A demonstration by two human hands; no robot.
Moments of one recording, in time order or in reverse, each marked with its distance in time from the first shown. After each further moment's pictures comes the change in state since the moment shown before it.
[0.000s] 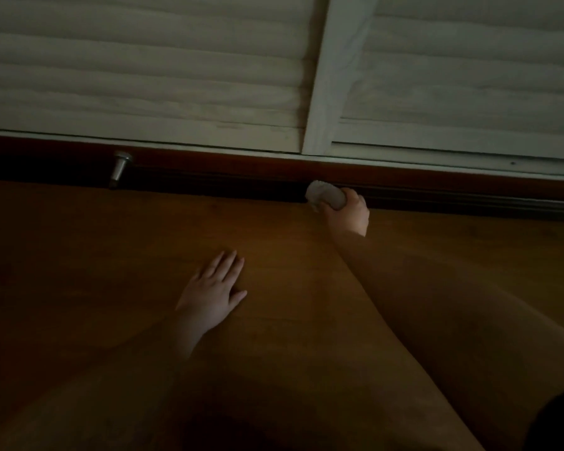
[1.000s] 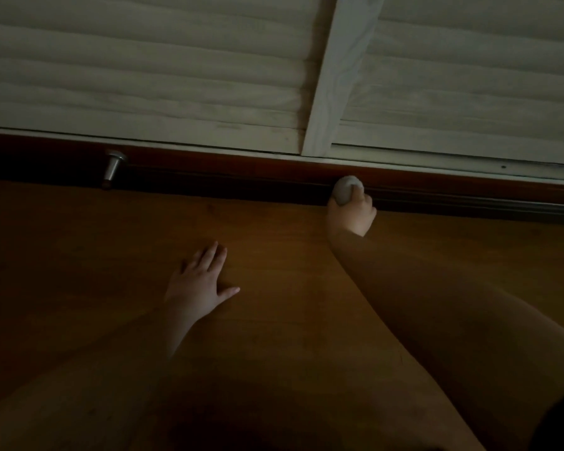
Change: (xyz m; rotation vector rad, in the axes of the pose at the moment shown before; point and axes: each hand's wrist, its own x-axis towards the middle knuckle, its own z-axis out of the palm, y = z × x) left_hand 0.013 -0.024 -0.006 -0.047 -0.044 -0.118; right_hand -0.006 -0.020 0.003 -0.146 0.190 0.113
